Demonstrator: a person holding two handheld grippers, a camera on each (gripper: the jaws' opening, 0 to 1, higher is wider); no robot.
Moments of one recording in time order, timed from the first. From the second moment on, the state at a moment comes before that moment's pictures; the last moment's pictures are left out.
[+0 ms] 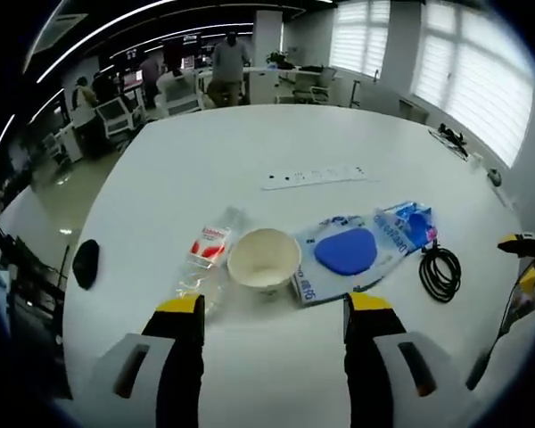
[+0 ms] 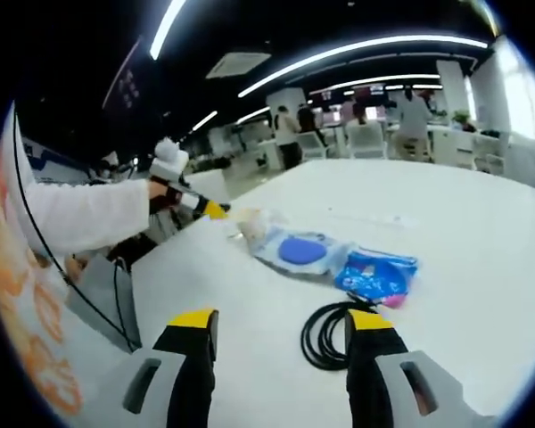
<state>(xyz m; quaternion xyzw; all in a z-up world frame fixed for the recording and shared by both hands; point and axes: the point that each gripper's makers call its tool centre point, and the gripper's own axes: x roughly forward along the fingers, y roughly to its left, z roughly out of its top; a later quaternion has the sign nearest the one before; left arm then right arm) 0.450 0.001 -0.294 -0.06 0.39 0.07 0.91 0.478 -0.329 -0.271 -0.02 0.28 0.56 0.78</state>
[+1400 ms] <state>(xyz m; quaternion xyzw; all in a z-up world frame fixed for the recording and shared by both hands) 0.373 -0.019 -0.295 -0.11 0.36 0.10 0.92 0.480 -0.343 -0.289 0.00 0.31 0.54 0.78</state>
